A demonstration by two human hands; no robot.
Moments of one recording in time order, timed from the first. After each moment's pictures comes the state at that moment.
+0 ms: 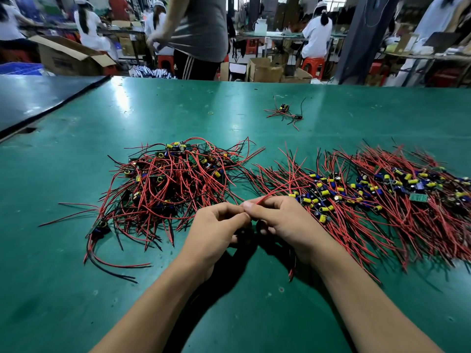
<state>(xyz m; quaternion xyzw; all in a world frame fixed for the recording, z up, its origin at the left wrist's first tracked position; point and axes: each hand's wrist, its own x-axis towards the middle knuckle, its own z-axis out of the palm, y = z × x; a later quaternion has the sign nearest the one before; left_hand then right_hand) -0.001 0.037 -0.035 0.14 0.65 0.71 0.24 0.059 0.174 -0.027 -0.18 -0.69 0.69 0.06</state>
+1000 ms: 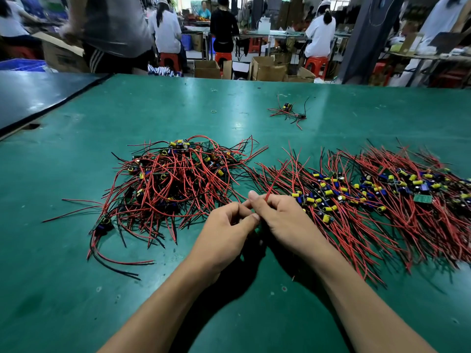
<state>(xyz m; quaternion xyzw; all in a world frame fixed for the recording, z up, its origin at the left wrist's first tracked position) 0.007 0.039 -0.039 0.20 0.68 0.67 0.22 0.055 0.169 -0.032 -0.15 -0.78 0.60 0.10</state>
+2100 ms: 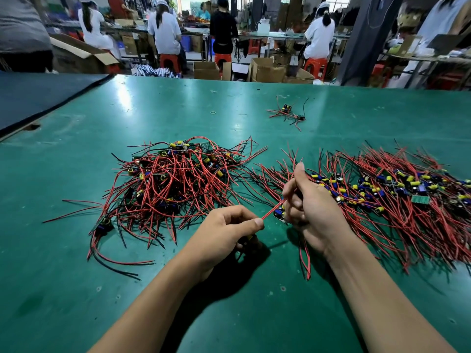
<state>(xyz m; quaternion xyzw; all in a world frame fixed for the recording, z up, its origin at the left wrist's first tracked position) 0.001 0.027 -0.032 0.23 0.66 0.65 0.31 0.058 0.198 -0.017 -0.22 -0.58 0.76 0.18</state>
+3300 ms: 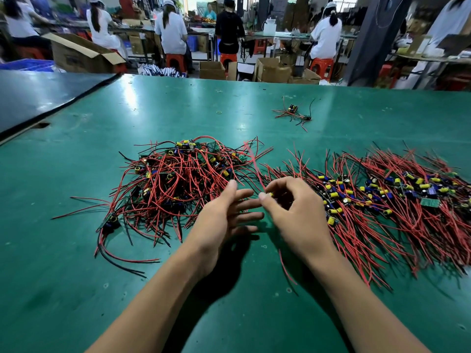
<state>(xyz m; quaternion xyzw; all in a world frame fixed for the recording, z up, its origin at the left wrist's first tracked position) -0.006 0.034 -0.022 0.09 0.55 0.76 0.34 0.056 0.170 -0.030 -0.16 -0.84 0.40 0.35</state>
